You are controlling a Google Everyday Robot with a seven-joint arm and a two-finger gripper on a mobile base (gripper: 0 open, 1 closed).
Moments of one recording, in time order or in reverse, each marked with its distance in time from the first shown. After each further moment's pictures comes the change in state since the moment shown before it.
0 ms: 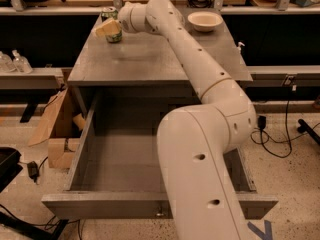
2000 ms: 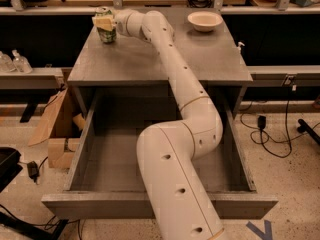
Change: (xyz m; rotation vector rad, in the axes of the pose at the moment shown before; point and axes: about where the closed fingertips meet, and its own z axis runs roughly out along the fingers) arm 0.005 -0.016 0.047 0.028 -0.165 0.218
